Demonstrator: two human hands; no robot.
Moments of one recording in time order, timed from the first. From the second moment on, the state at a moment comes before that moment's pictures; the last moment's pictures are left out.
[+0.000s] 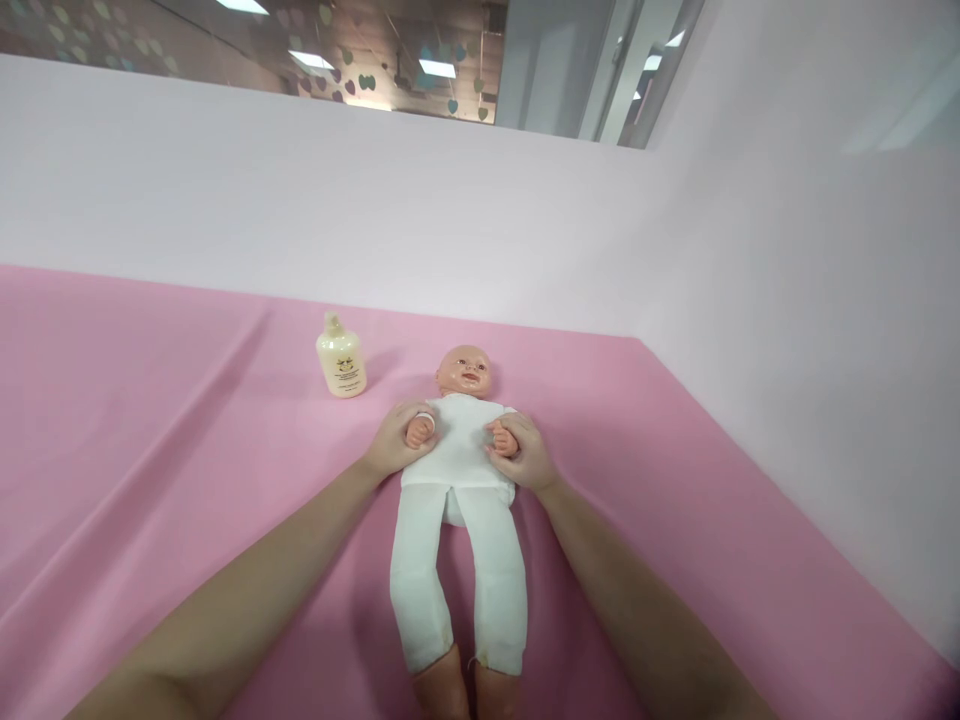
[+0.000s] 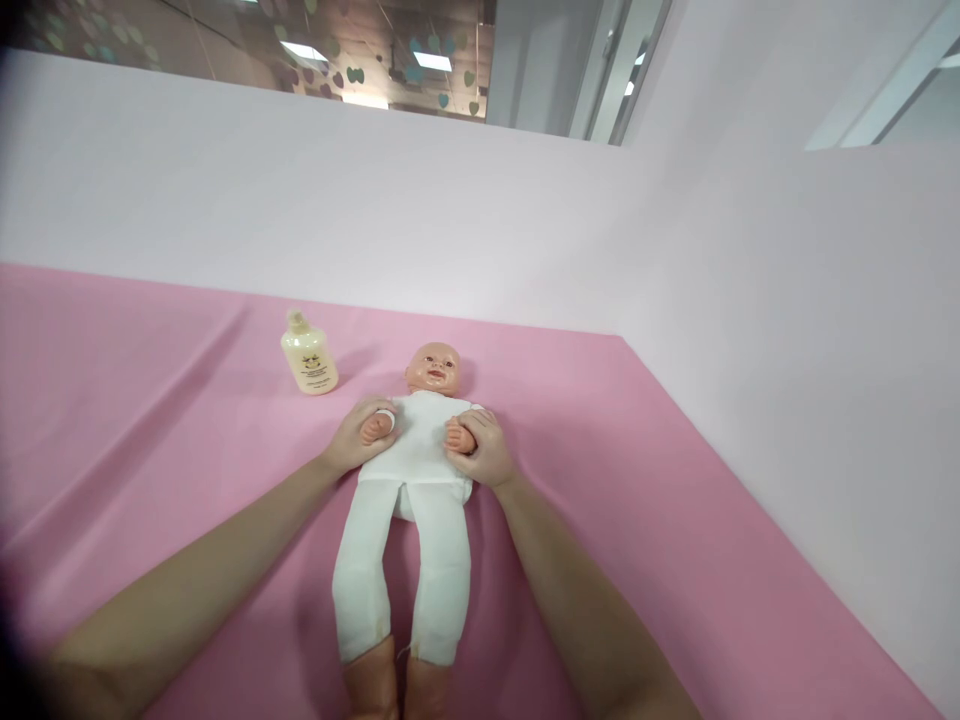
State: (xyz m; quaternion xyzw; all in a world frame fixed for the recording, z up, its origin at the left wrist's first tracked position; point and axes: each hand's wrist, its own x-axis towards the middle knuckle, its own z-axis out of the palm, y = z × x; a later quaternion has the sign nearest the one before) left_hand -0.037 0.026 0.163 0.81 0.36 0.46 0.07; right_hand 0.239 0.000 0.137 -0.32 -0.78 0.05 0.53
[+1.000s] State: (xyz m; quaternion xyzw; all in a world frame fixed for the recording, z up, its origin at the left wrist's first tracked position) left_hand -0.046 0.051 0.138 0.73 0.50 0.44 0.15; right_hand 0.245 0.047 0.092 -0.51 -0.64 0.13 0.56
